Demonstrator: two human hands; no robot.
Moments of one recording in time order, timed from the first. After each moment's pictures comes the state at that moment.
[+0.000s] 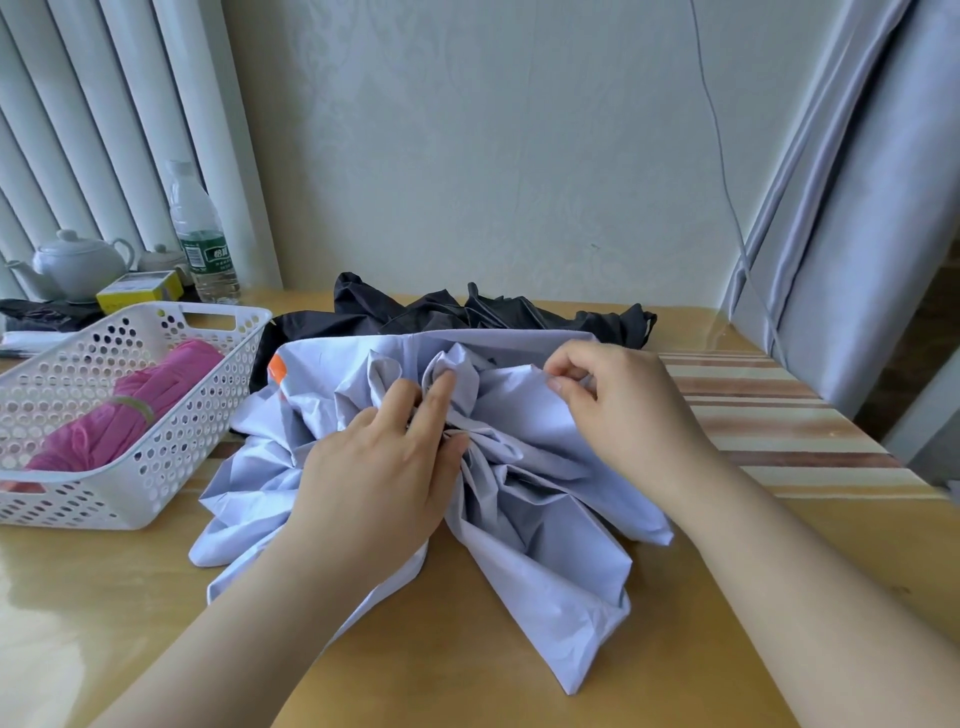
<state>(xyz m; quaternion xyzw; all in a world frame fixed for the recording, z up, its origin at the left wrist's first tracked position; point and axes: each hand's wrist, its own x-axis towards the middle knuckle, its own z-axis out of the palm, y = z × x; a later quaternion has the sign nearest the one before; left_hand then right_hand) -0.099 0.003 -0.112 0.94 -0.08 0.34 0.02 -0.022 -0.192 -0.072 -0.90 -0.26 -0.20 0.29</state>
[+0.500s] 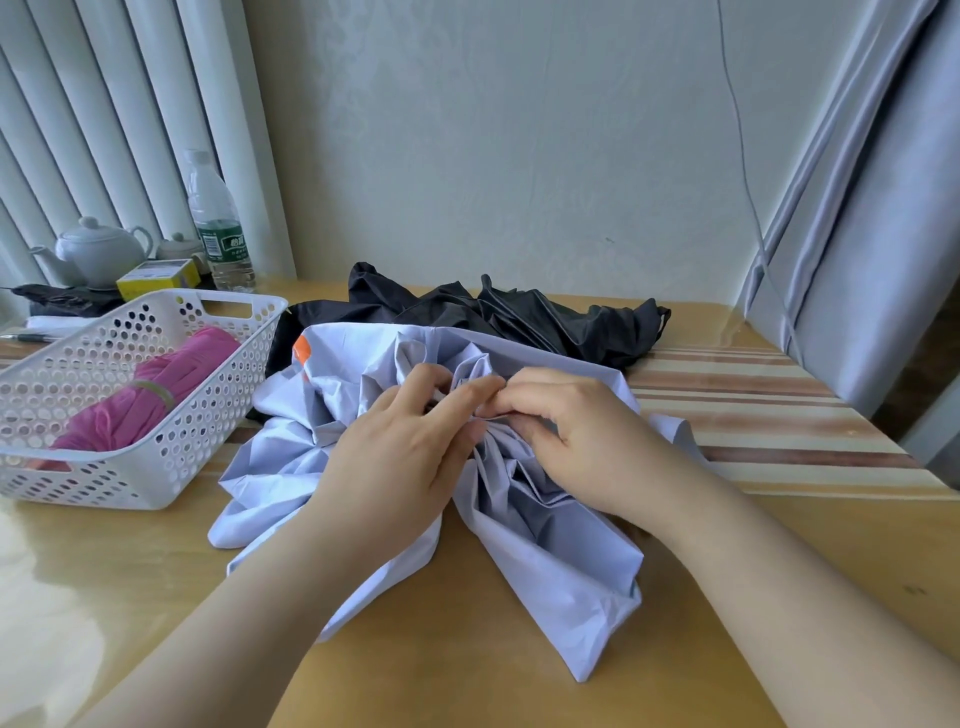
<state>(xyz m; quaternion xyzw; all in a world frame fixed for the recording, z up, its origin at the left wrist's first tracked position) -0.092 0.007 -0.115 0.92 -0.15 0.34 0.14 -0.043 -0.169 -0.080 -0.84 -0.45 -0.09 0.31</state>
